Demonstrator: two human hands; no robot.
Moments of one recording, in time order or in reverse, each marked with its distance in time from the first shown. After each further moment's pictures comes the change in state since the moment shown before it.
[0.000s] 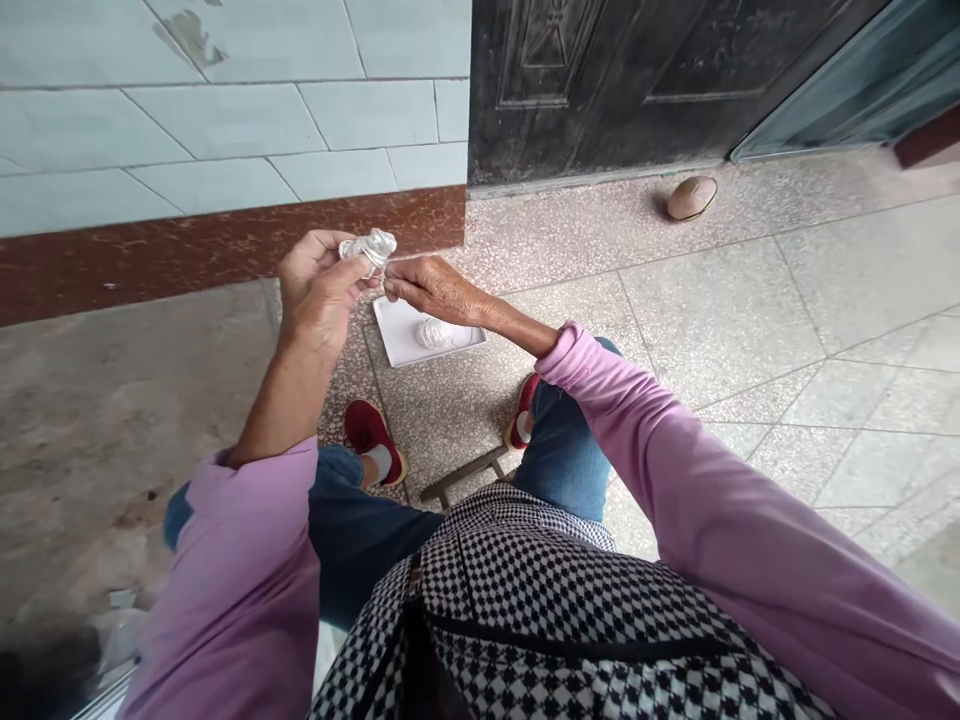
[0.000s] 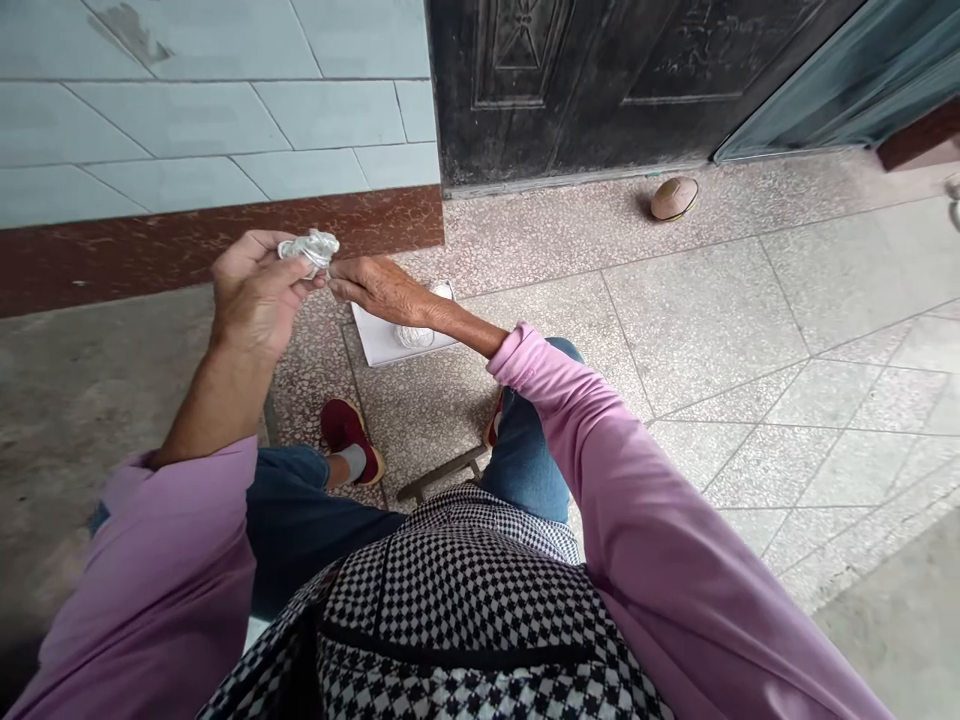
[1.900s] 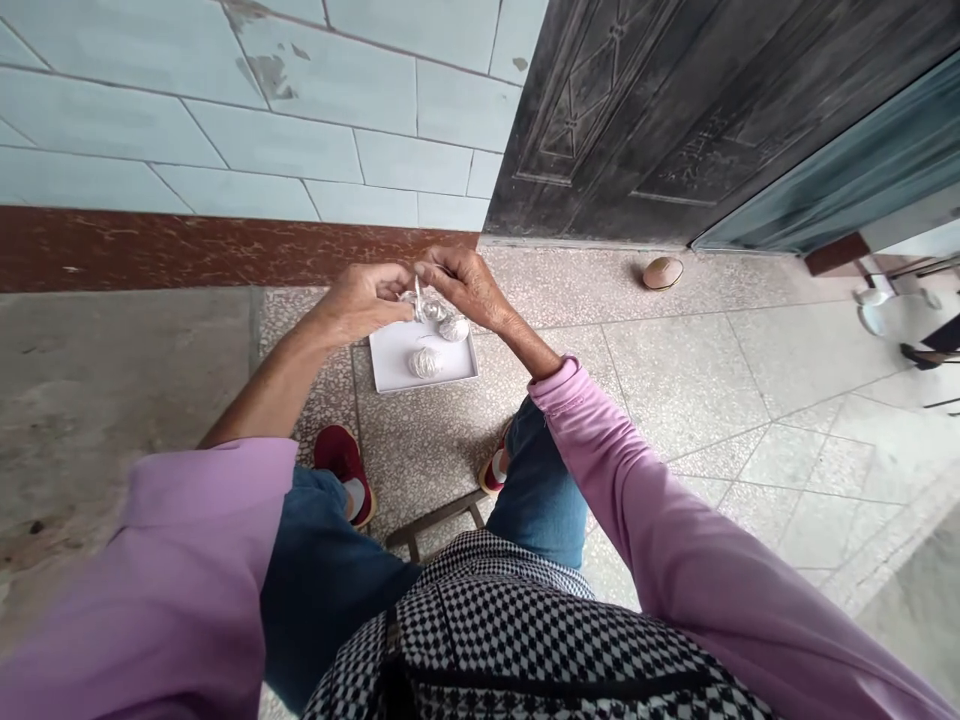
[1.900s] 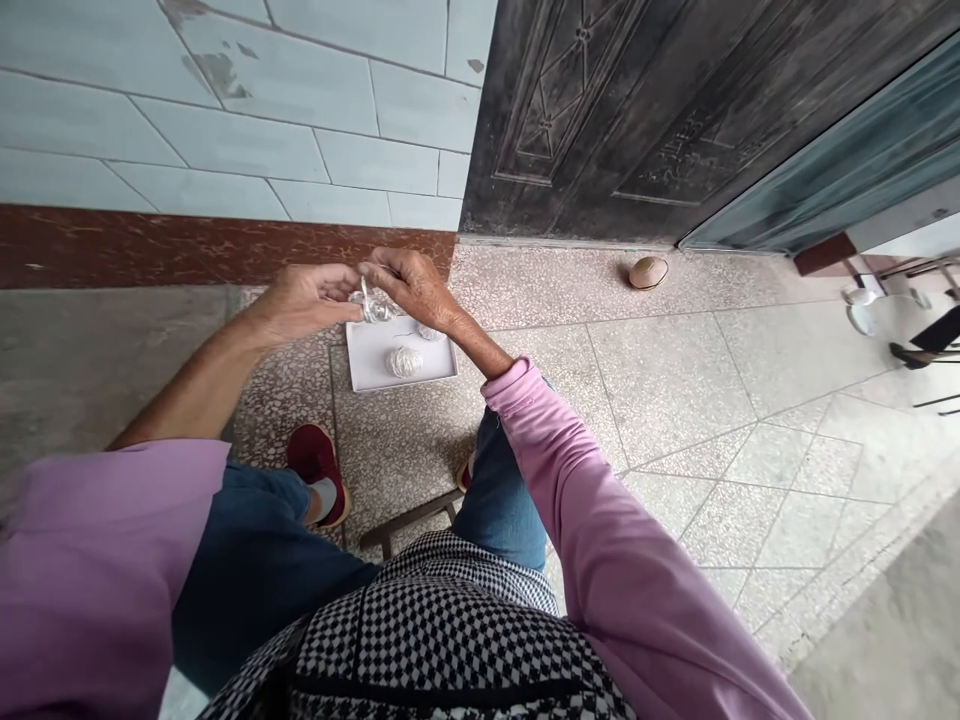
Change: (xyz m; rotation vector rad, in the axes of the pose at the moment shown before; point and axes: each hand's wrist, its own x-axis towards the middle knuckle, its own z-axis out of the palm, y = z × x) left_hand 0.029 0.011 -0.010 0.342 -0.391 -0.005; right_hand 0.021 -0.004 -0.037 0.042 0.231 0.044
